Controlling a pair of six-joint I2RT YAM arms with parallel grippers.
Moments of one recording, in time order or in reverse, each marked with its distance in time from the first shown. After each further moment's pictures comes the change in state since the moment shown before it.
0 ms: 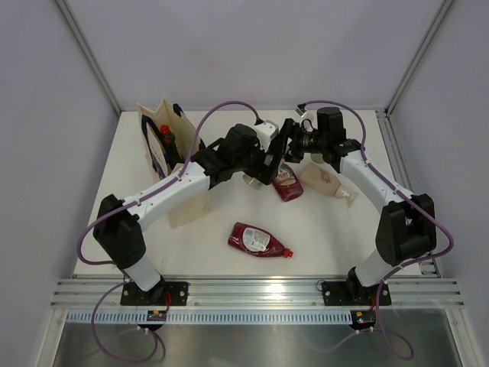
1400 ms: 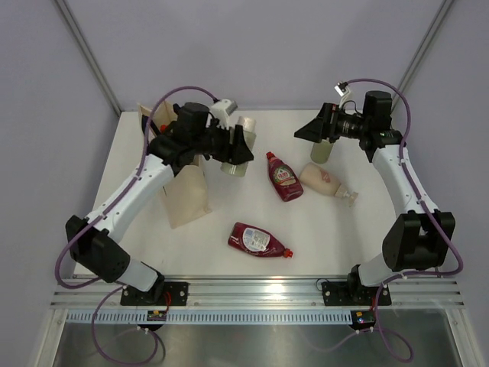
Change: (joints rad) left arm 0.209 -0.139 0.029 -0.152 0.361 -0.140; right arm -0.257 -0.076 0.115 -0.087 -0.216 -0.344
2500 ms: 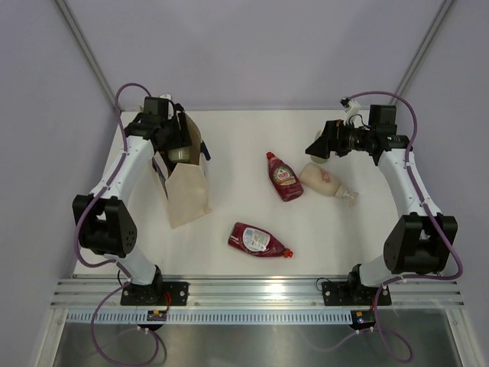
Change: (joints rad) left arm 0.427 0.138 0.051 -0.101 -0.410 -0.053; right arm -0.080 -0.027 -0.057 -0.260 0.118 -0.343
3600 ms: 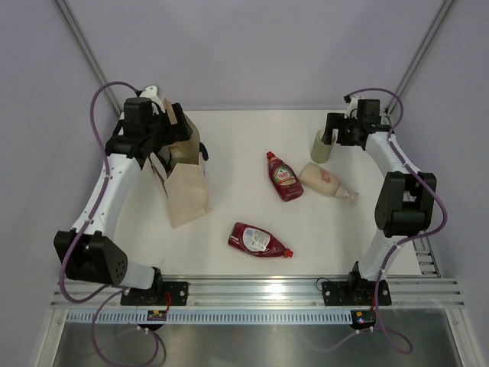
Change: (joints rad) left arm 0.016 -0.197 -0.103 0.121 0.080 -0.006; right arm 0.000 0.318 0.129 0.151 0.659 0.031
